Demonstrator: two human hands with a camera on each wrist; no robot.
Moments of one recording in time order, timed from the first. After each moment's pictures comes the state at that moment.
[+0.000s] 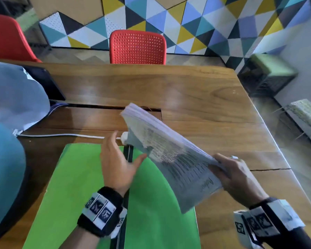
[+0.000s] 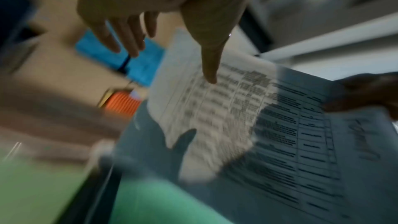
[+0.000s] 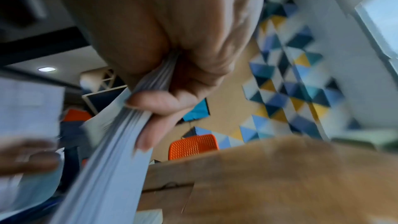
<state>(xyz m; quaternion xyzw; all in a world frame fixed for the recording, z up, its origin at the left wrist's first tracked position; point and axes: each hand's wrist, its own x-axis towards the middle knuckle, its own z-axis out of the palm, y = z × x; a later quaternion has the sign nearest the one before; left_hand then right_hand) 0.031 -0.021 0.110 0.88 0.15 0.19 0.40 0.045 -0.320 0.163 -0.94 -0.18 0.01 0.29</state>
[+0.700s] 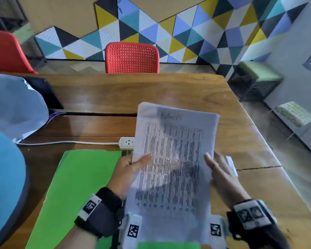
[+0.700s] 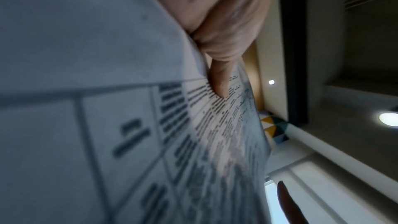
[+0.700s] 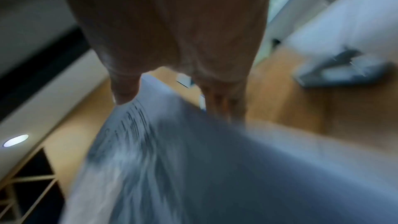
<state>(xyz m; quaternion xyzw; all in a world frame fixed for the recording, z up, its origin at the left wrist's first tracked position) 0.020 -0.032 0.115 0.62 0.13 -0.09 0.77 0.028 -0.297 0.142 -0.71 0.12 0.10 0.69</state>
